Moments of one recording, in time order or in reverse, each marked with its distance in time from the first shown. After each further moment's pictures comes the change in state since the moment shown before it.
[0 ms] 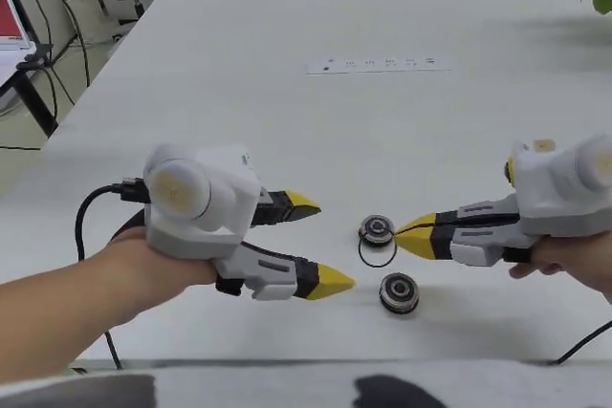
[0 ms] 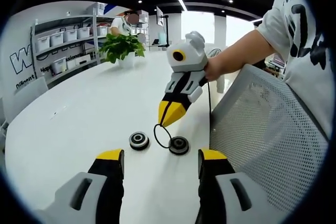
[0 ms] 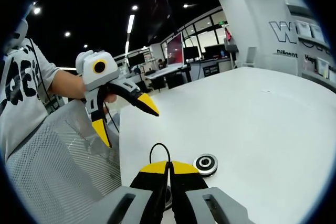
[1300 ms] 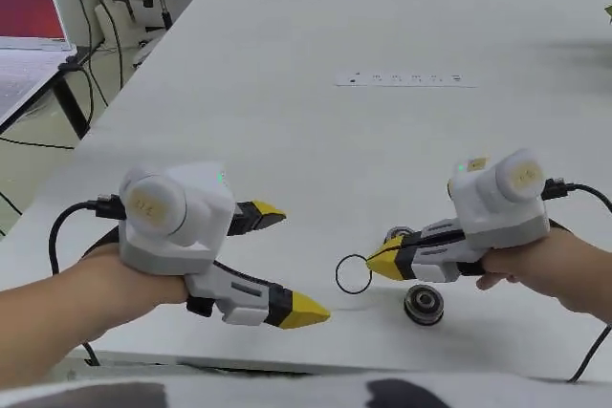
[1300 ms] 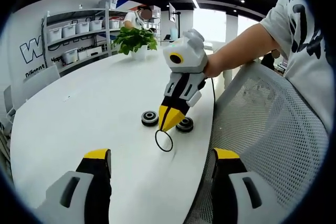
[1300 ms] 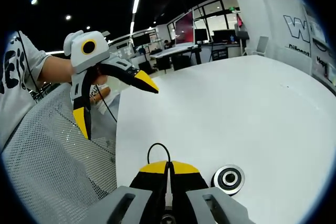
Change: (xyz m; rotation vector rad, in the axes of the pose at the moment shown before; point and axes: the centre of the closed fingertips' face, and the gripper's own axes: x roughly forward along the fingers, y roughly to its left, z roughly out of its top) left arm -0.042 0.009 -0.036 -0.063 0.041 0.071; right arm 0.060 0.010 -0.014 -0.043 0.171 0.030
